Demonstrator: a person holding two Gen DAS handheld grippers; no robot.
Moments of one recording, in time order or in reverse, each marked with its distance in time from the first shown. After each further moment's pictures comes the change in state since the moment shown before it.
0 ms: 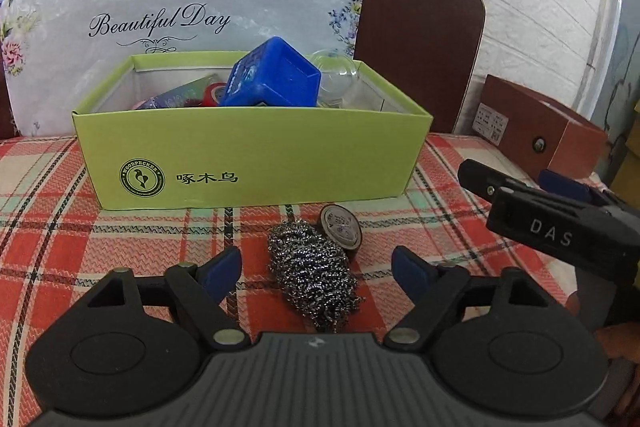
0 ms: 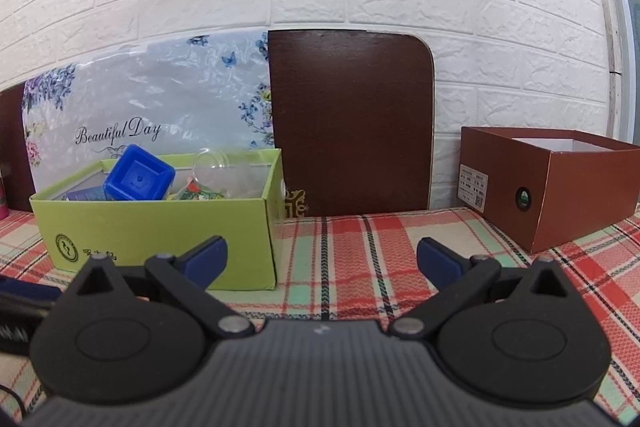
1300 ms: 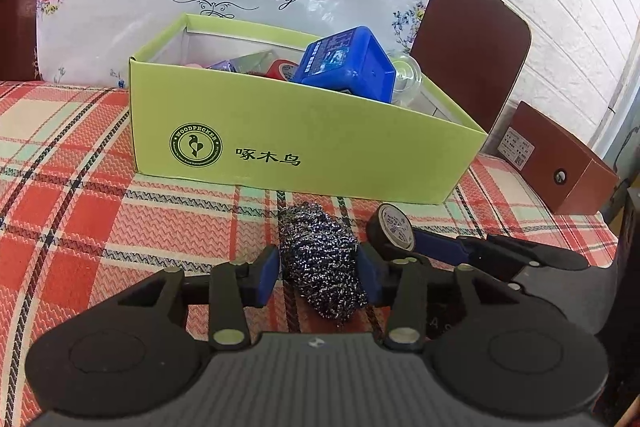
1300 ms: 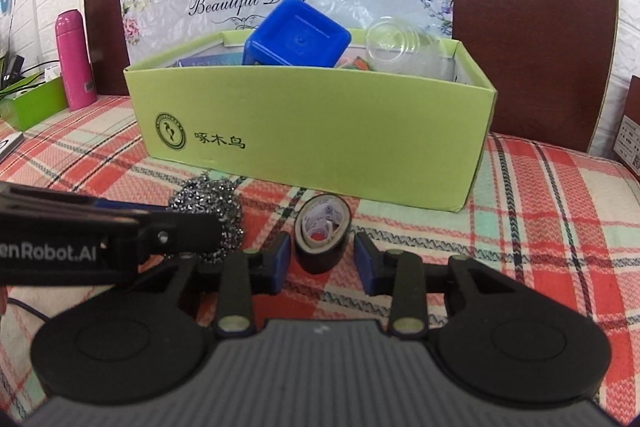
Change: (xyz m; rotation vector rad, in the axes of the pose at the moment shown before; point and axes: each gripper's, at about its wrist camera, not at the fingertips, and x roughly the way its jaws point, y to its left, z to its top) left arm 0.005 0.045 -0.005 -0.169 0.028 -0.028; right arm 0.053 0.084 -0.021 -0.182 0.307 0.305
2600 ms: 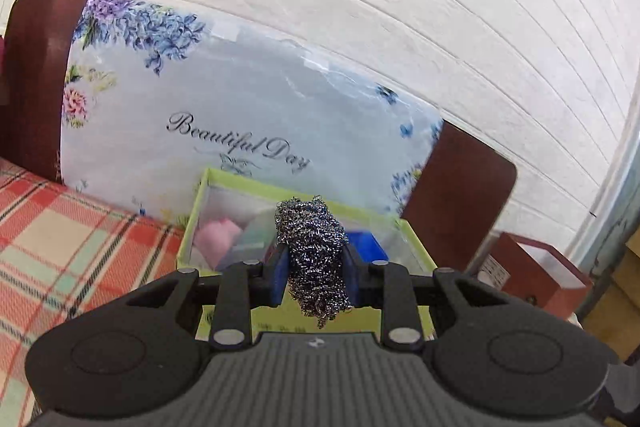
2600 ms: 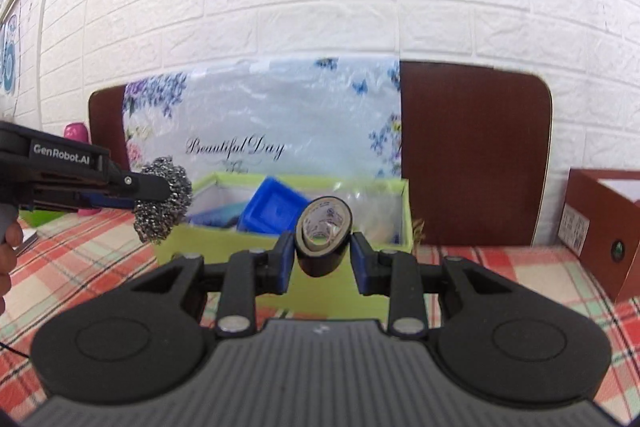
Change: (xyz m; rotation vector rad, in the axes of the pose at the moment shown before) left arm -0.057 0.021 0.086 -0.079 -0.265 -0.027; right arm -0.089 -0.020 0.041 0.044 -0.349 -0.071
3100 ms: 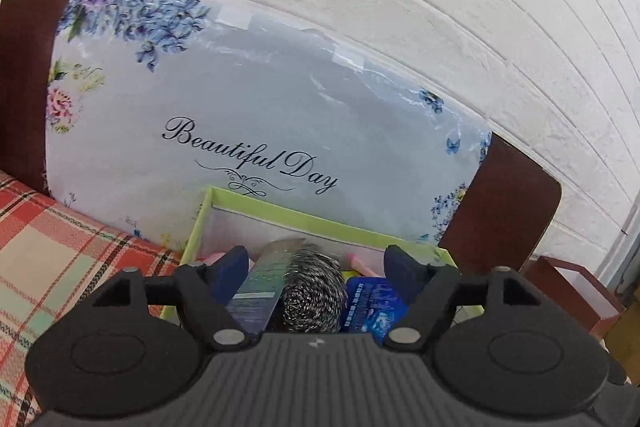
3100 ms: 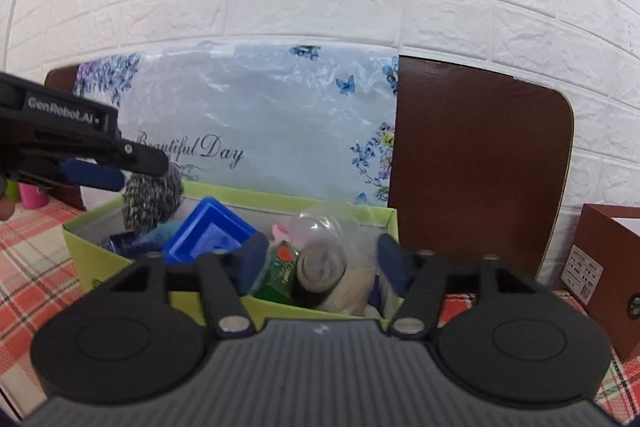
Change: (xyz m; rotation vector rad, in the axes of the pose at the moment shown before) left arm 0.052 0.014 0.006 -0.018 -0.038 0.050; right arm 0.072 0.001 -0.004 -0.093 -0.022 -0.087
